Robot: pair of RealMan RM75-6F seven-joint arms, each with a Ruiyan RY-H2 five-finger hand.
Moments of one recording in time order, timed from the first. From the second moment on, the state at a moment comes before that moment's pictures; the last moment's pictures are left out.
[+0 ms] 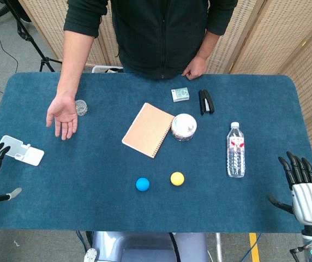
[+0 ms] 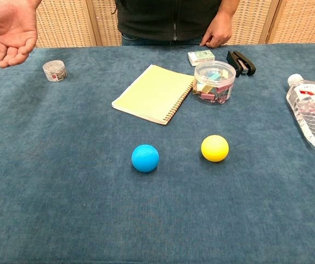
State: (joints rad) left arm -0.11 -1.01 -0.04 -1.72 1.49 1.46 -0.09; right arm 0.05 -1.19 0.06 -1.55 -1.62 1.62 0.02
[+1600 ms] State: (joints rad) left arm -0.68 -1.68 -0.14 -1.63 1.26 0.83 0.58; right arm 0.07 -1.20 0.07 -1.54 -1.56 1.54 0.02
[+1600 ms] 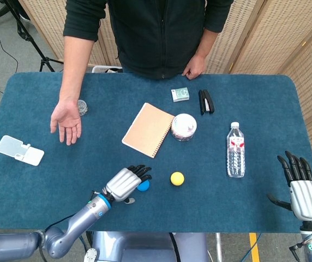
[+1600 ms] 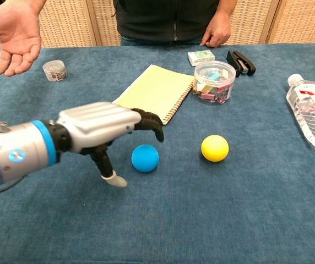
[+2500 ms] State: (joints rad) left arm -0.71 -1.69 -0.12 -1.60 1.32 1.00 0.52; right arm 0.07 -1.19 0.07 -1.54 -1.54 1.54 0.05
